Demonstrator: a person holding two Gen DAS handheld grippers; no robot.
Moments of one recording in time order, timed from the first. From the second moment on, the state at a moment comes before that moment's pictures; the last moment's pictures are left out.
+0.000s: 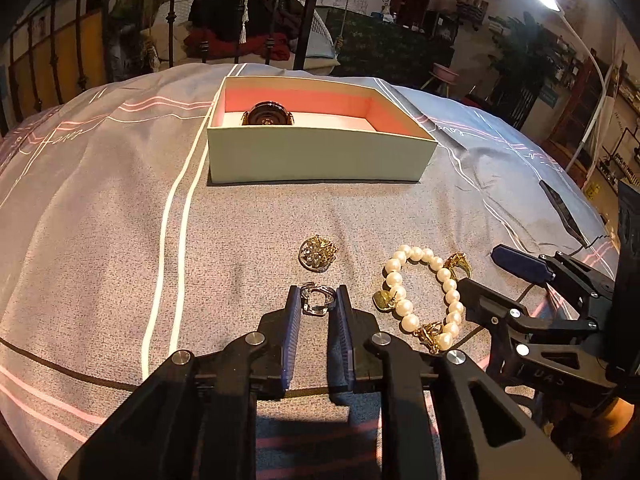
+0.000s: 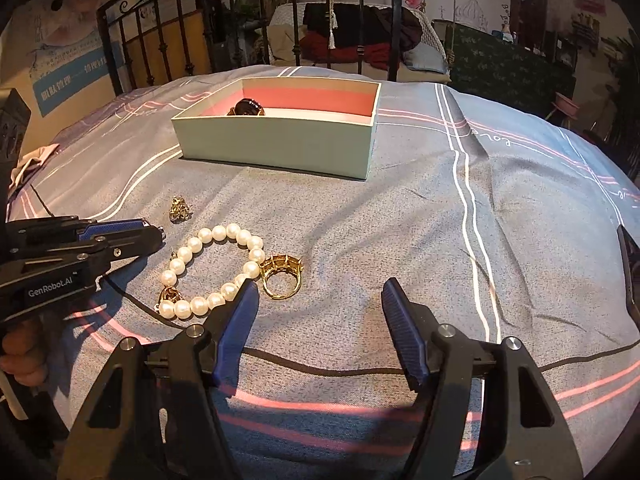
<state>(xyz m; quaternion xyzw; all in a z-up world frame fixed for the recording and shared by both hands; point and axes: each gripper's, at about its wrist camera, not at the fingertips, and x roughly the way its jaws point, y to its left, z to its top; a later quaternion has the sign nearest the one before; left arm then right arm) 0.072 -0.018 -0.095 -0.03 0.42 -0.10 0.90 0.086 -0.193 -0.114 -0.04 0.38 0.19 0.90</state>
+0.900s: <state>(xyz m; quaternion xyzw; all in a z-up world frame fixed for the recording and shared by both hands) 0.066 -0.017 -0.098 -0.03 0.41 -0.10 0.91 0.083 -0.192 -0.114 0.00 0.37 0.23 0.90</state>
